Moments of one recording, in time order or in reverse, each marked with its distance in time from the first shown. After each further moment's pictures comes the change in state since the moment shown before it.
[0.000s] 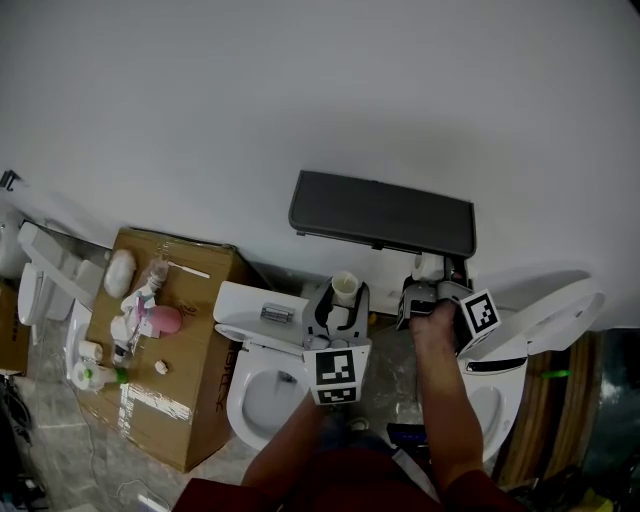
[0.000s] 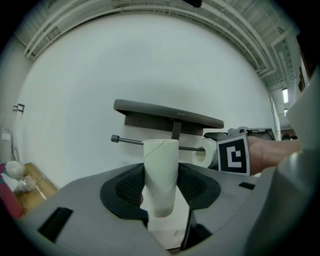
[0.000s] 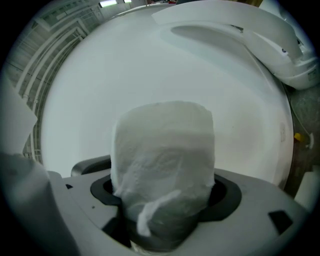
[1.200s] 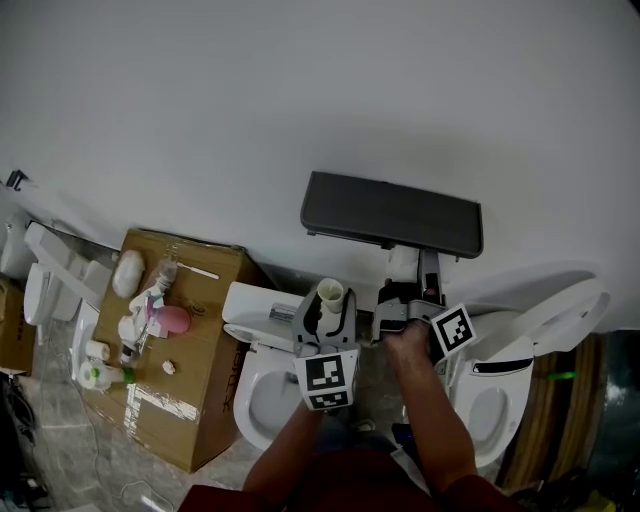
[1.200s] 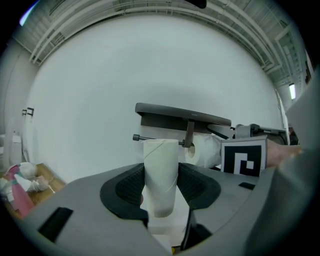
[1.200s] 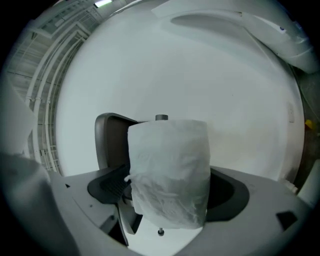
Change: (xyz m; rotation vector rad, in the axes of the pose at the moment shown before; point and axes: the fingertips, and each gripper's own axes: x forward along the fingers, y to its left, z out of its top) left arm -0.026 0.033 -0.004 -0.005 0.006 0.082; right arm -0.021 0.015 -0.071 0.000 0.088 0.135
